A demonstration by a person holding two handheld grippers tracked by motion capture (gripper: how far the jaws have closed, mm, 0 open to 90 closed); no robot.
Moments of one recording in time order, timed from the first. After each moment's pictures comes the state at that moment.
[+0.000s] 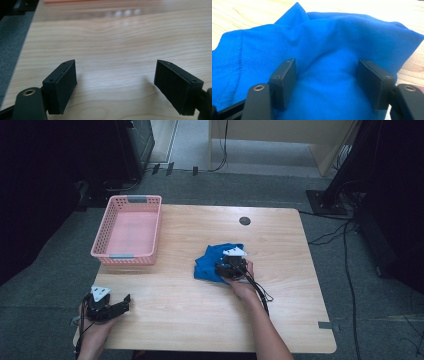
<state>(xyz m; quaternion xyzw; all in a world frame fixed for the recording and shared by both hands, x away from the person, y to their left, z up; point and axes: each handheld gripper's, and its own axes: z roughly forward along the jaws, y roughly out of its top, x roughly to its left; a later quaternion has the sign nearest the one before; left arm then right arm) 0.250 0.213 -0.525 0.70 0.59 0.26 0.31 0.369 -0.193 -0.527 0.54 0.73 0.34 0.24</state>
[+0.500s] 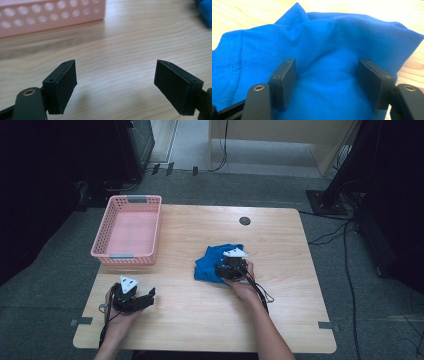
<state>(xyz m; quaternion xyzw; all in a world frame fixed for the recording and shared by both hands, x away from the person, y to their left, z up) 0.273 0.138 -0.509 0.74 0.53 0.24 0.34 0.366 -0.194 -0.528 0.54 0.73 0.34 0.23</state>
